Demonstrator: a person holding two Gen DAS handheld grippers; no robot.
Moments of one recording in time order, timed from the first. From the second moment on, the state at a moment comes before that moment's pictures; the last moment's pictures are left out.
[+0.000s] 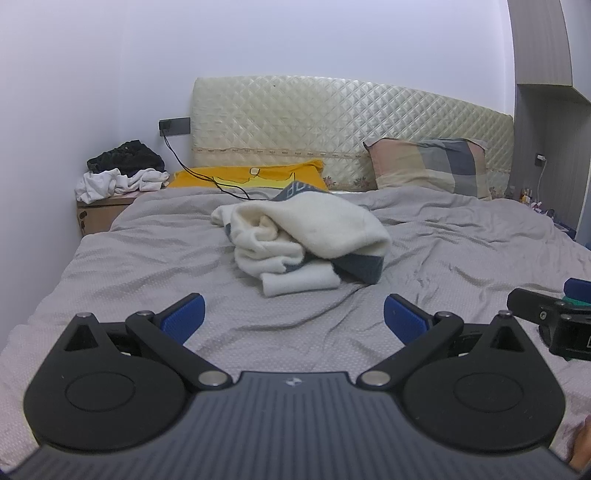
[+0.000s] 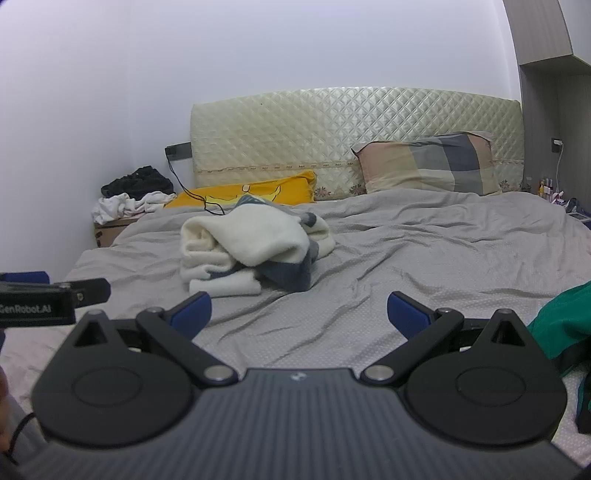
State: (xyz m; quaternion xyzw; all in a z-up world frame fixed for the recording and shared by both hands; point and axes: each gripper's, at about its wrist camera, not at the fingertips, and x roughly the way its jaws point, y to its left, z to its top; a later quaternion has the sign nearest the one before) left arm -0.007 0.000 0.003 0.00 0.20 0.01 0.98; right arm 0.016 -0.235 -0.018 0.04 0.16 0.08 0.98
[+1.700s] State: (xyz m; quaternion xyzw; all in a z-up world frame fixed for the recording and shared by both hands) left arm 0.188 -0.016 -0.005 -0.12 0.28 -0.07 0.95; right arm 0.197 -0.270 -0.005 0.21 0.26 0.08 0.94
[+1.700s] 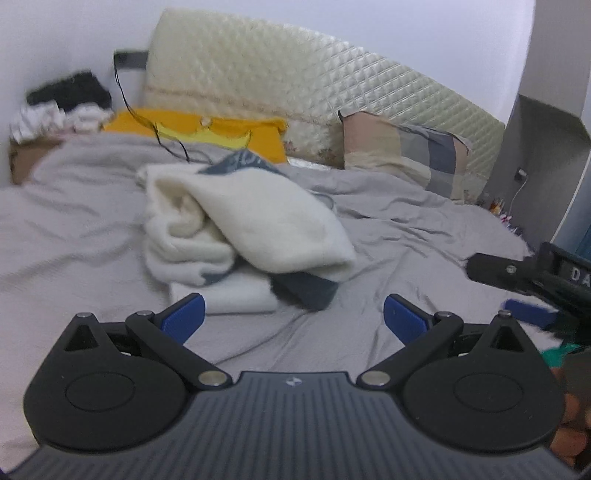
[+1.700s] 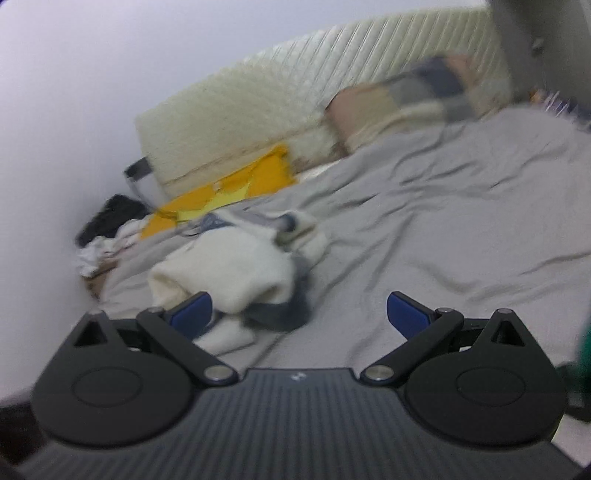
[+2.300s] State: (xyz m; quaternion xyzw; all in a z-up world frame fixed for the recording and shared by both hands) left arm 0.352 -0.002 -0.102 -0.28 0.28 -0.20 0.90; right arm 0.457 -0.274 -0.106 0.38 0.31 0.19 0.85
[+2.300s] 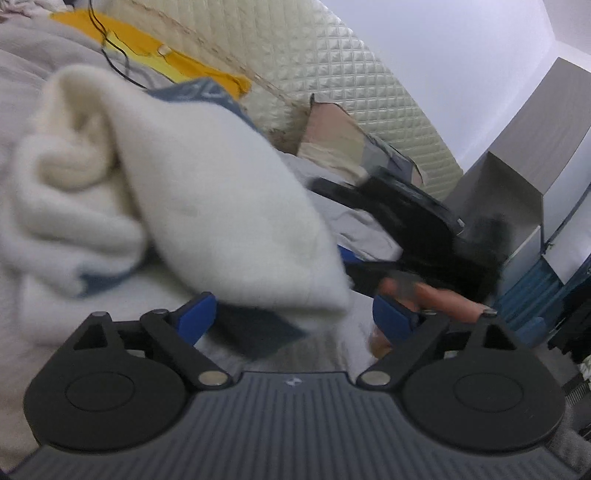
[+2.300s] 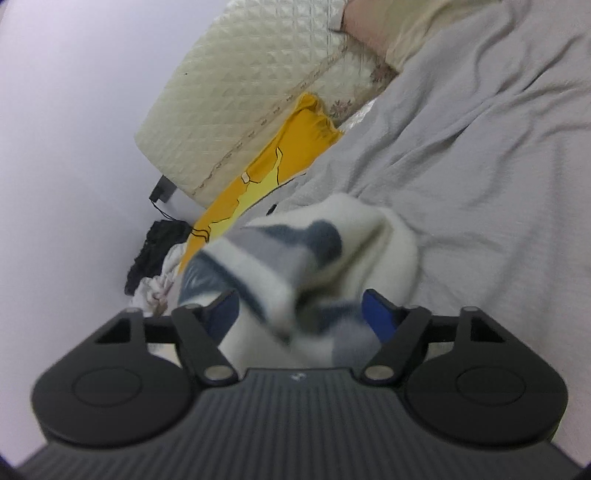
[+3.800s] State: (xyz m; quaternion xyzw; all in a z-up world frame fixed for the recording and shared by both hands) left arm 0.101 0.105 0.044 -0.32 0.11 -0.18 0.92; right arm 0.160 -0.319 0.049 0.33 0.18 0.16 0.91
